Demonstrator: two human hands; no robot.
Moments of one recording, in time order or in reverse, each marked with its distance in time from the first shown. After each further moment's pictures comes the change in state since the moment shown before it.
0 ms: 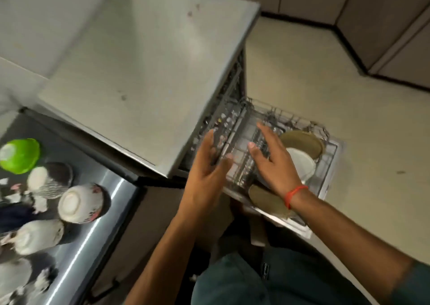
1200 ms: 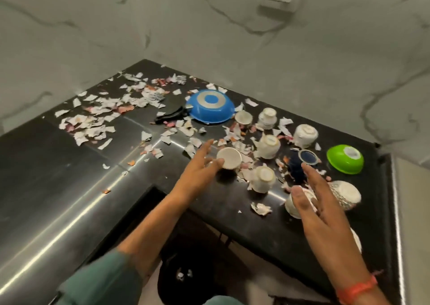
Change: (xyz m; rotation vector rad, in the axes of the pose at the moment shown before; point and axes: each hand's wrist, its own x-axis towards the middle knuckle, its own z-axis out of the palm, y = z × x) left_hand -0.328 -0.181 -0.373 -0.373 1.352 -0.219; right_hand -0.190 -0.273 0.347 -0.122 -1.128 -0.721
